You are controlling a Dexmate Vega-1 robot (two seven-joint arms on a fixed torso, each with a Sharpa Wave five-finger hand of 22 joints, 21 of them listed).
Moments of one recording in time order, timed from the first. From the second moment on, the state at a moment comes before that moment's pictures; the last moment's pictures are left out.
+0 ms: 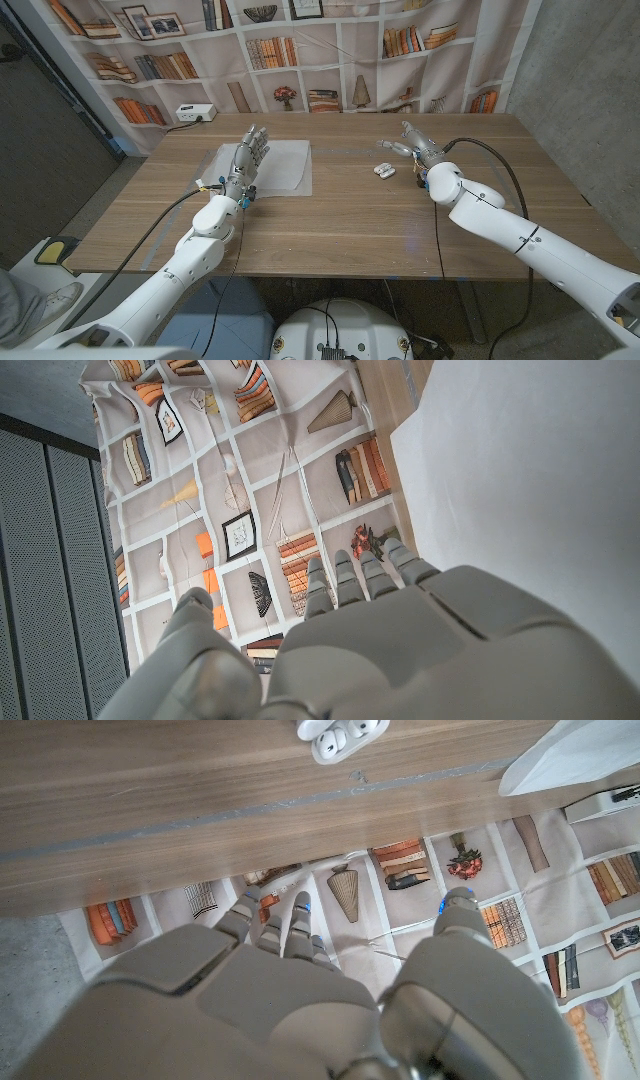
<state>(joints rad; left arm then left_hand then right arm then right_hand) 0.95 0.52 0.35 -1.38 -0.61 -0.40 0.03 0.13 -0.02 0.42 -0.08 0.19 0.15 -0.10 0.18 0.18 0.14 -0.02 0.23 0.20 0.04 -0.03 0.18 0.17 0.09 0.03 0.19 0.17 -0.77 -0.76 -0.66 -1.92 -0.14 -0.60 -0.26 0.50 -0.02 0.19 -0.15 0.18 -0.17 0.04 0.20 0.19 0.17 0.12 0.25 0.24 -0.15 0.10 0.22 0.21 0.03 0.15 0.19 0.17</state>
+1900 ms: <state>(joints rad) 0.98 0.53 0.34 -1.41 -0.61 -0.40 0.03 0.13 -0.02 0.42 -0.09 0.19 0.14 -0.10 0.18 0.18 0.14 -0.02 0.23 0.20 0.04 -0.03 0.18 0.17 0.09 0.03 0.19 0.17 -0.72 -0.73 -0.79 -1.93 -0.34 -0.77 -0.21 0.51 -0.02 0.18 -0.14 0.18 -0.17 0.06 0.19 0.19 0.25 0.11 0.28 0.26 -0.07 0.10 0.25 0.20 0.10 0.17 0.20 0.17</state>
